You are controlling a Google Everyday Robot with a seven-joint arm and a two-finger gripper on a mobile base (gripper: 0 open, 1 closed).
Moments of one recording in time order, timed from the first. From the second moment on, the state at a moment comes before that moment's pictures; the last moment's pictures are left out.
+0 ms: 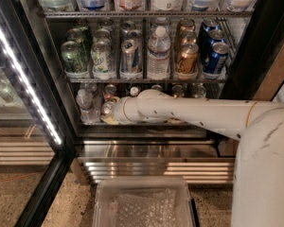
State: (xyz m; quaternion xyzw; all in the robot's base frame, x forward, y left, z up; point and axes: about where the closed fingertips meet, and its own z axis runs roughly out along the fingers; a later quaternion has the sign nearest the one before) arm 0.669 0.130 0.635 -0.57 0.68 0.16 0.44
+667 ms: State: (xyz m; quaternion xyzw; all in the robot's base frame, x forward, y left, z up) arm 0.639 0.075 0.694 -0.52 0.67 0.10 0.52
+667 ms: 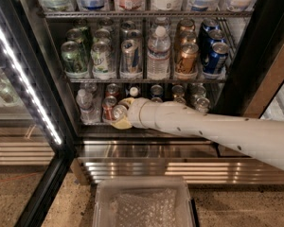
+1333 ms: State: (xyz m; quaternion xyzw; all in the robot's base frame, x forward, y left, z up) arm 0.593 -0.004 0.722 -0.45 0.74 0.16 0.47
